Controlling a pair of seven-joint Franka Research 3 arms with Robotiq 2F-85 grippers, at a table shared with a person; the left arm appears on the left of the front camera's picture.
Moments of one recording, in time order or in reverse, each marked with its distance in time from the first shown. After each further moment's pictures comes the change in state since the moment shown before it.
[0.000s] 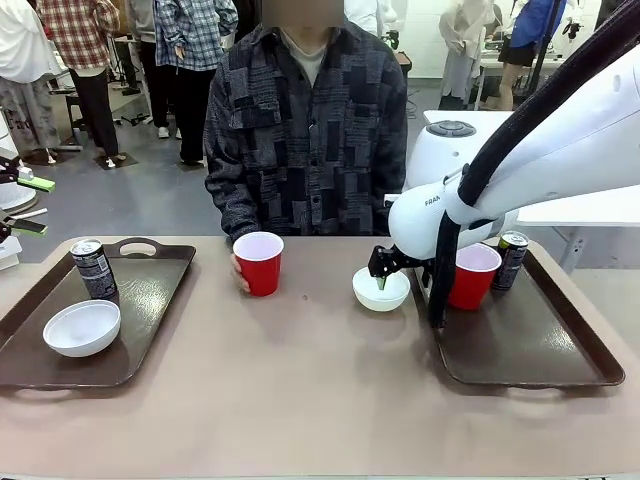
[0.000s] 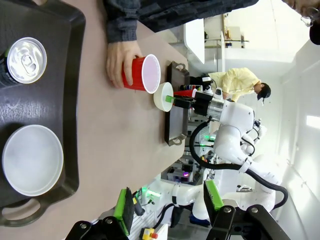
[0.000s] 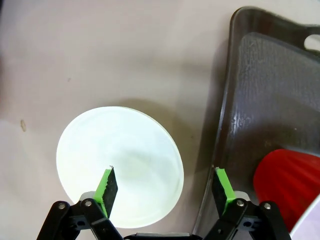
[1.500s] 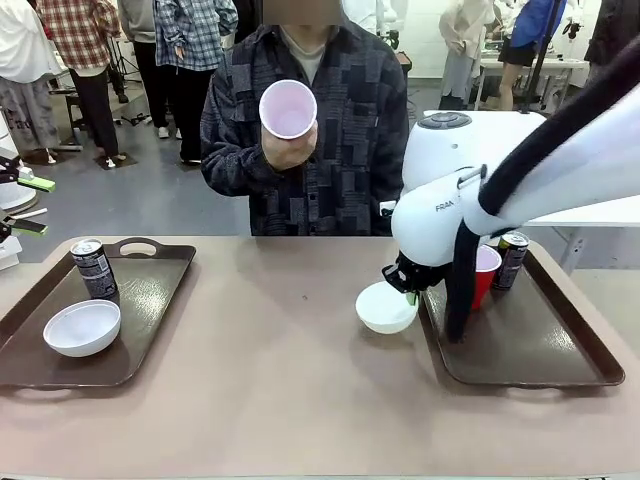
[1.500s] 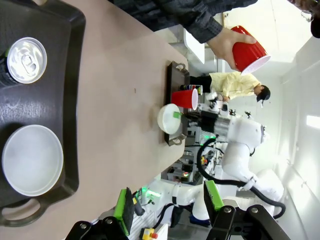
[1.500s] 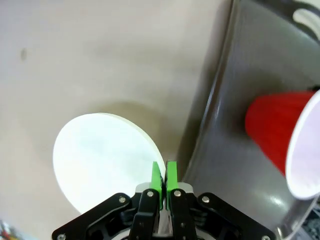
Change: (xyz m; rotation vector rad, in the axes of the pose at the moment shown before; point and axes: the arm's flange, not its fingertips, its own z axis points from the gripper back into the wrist) left arm 0.000 0.000 0.000 0.000 0.000 0.000; right arm -0.058 0.014 0.050 -0.092 0.075 0.148
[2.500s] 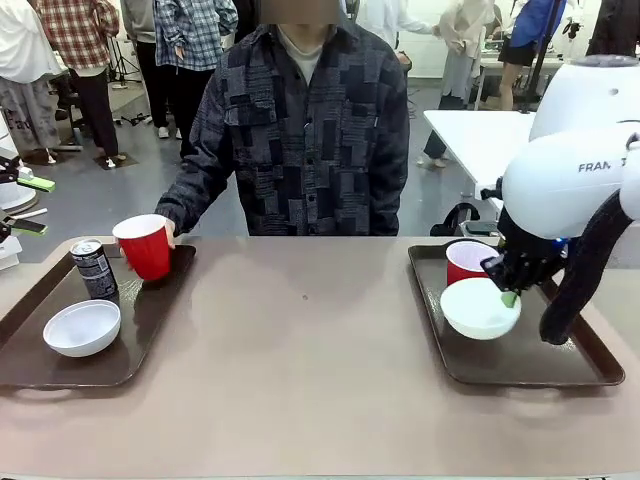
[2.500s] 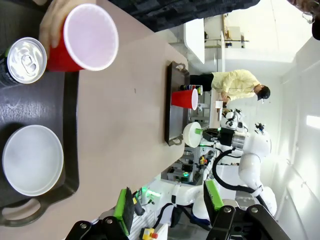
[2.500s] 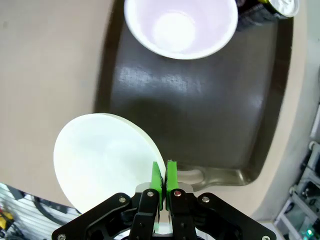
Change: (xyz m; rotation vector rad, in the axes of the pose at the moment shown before) left arm 0.000 0.000 0.000 0.000 0.000 0.000; right arm -0.086 -0.116 0.059 -0.007 0.044 -0.088
